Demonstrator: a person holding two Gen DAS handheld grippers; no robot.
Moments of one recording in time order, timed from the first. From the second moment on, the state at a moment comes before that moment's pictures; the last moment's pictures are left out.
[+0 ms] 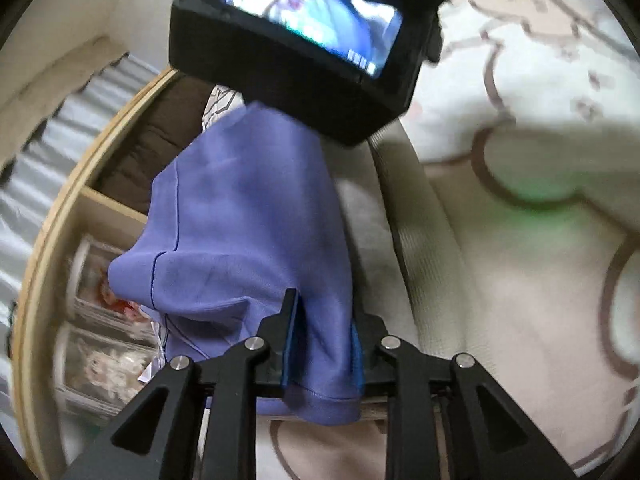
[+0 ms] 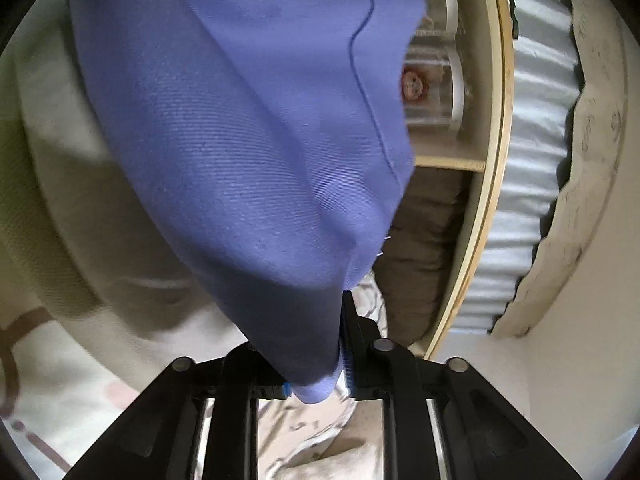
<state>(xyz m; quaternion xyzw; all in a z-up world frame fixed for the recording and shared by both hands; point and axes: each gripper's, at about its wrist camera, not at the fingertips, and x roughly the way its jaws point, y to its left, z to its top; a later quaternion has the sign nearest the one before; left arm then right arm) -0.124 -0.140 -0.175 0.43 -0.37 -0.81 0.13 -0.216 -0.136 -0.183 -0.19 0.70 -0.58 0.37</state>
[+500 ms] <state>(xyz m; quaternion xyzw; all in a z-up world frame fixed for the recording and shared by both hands) -0.075 -0.164 -0.111 0.40 -0.19 -0.90 0.02 -0.249 -0.051 -0.113 0.19 0.32 -0.87 0.31</state>
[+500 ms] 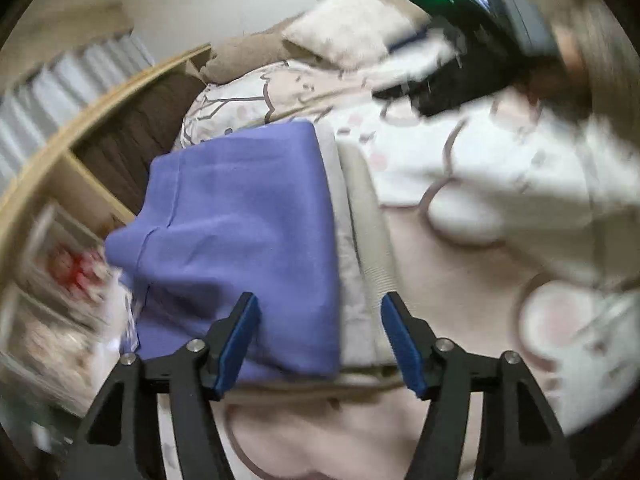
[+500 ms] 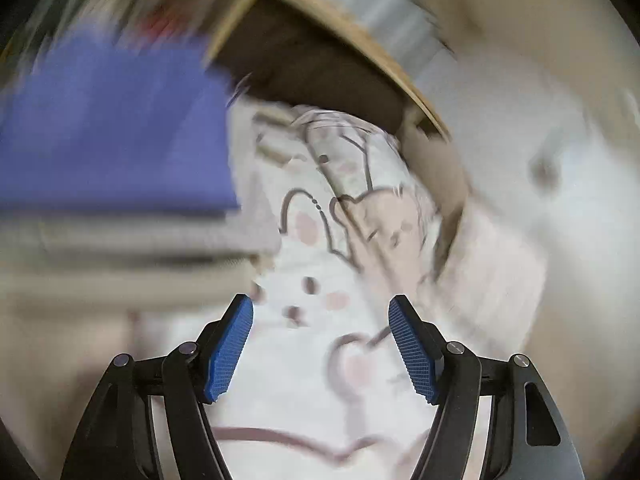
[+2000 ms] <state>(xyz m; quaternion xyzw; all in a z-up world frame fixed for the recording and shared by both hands) 0.014 -0.187 -0.010 0.31 0.07 -0.95 0.06 -0.056 0.068 0.004 0.30 0.04 -0.91 0.28</state>
